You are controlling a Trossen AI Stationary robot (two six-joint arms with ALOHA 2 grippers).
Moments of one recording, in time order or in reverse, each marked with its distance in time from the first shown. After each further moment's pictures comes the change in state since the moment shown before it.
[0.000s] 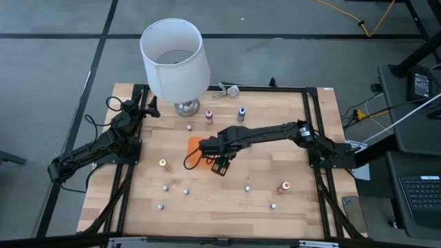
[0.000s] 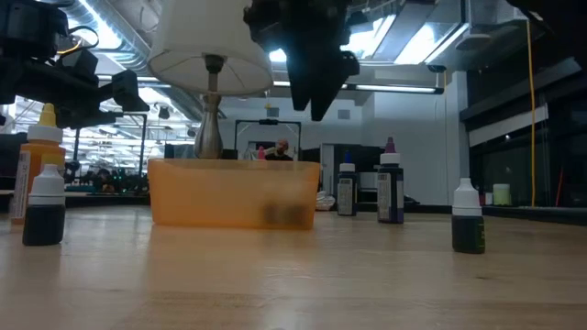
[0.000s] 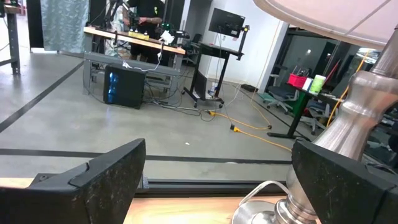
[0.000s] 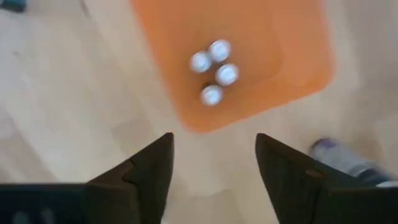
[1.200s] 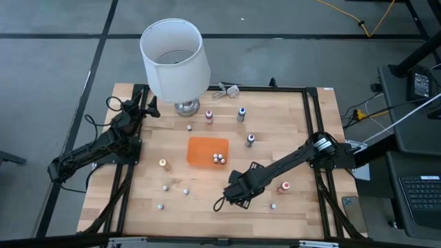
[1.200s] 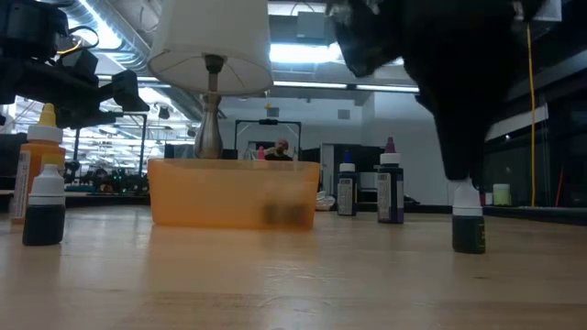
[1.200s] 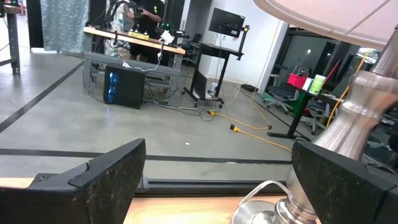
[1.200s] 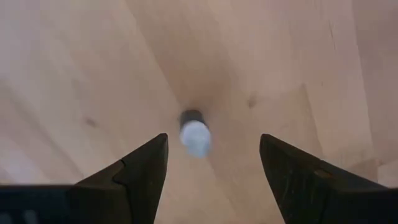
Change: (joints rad) left arm 0.000 0.000 0.000 0.000 0.000 0.000; right arm 0.306 -0.154 -0.535 0.225 0.034 0.312
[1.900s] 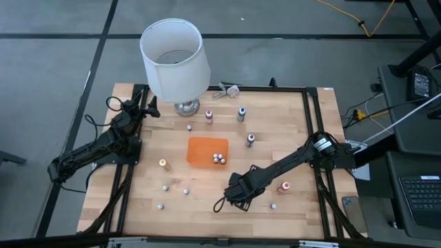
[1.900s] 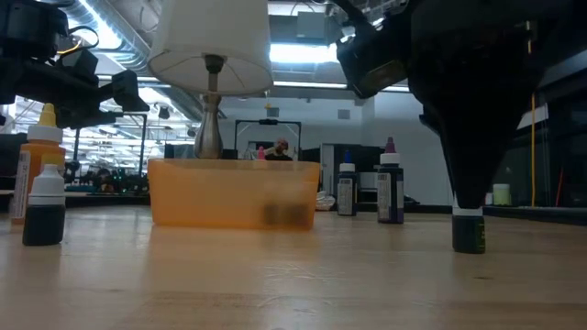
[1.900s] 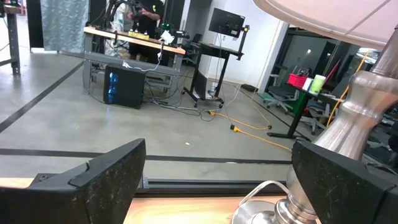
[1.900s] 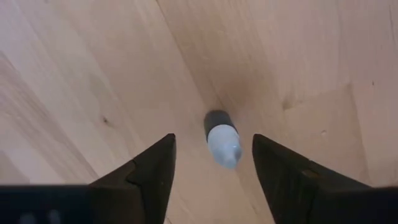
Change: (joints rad) left arm 0.000 0.000 0.000 0.000 0.000 0.000; right arm 0.003 0.000 -0.068 0.117 -0.063 0.001
